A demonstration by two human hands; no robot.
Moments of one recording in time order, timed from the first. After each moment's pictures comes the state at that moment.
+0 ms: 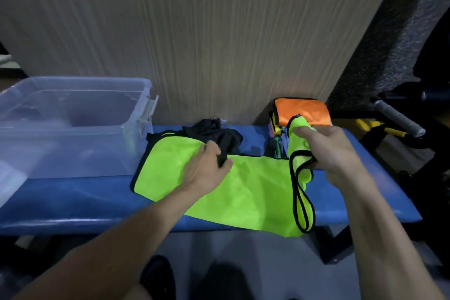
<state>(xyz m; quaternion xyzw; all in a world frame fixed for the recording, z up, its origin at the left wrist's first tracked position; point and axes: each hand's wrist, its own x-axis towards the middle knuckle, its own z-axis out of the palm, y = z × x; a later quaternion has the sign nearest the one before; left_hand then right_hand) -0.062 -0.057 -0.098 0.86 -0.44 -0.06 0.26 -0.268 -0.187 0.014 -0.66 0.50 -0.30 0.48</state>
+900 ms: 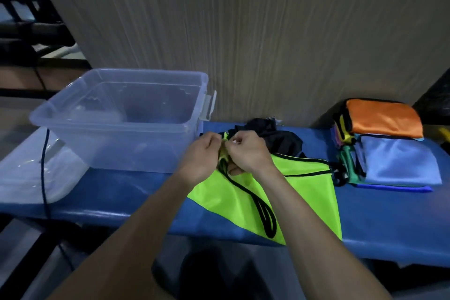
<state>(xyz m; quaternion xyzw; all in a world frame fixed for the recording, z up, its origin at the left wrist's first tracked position) 0.046 0.012 -0.075 0.80 -0.29 -0.21 0.48 -0.040 -0.087 -0.050 -0.79 0.36 -0.12 0.49</state>
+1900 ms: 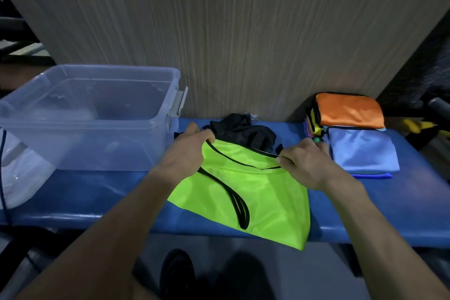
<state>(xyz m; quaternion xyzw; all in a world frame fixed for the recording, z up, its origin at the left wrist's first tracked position) 0.040 -0.012 -0.079 0.87 -0.45 -0.07 0.19 -0.186 -0.205 -0.073 -0.96 0.28 0.02 0.05</state>
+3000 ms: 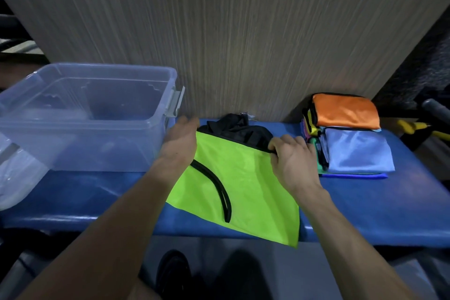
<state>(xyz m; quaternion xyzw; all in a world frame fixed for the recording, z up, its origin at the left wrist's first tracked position) 0.059 -0.035 -0.082 0.91 -0.39 0.03 0.14 -0.160 -0.184 -0.099 -0.92 0.36 -0.17 -0.05</state>
